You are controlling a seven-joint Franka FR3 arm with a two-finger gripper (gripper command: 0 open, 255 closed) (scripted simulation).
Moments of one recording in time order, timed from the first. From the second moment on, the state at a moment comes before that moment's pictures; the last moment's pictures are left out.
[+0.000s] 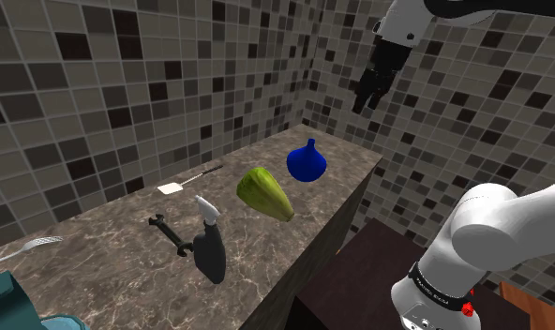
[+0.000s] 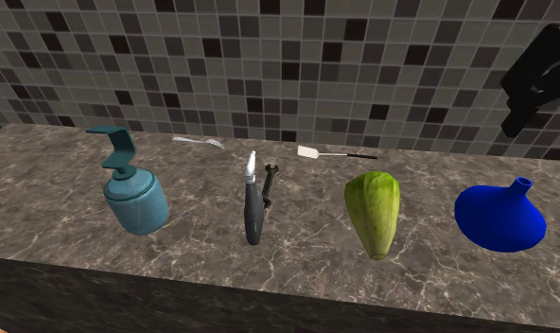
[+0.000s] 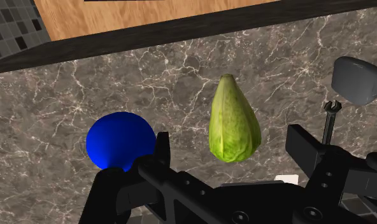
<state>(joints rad) 0.02 -0.77 -0.02 -2.29 0.01 1.64 -0.02</state>
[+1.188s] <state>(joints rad) 0.12 -0.57 0.32 -2.35 0.14 1.93 0.32</state>
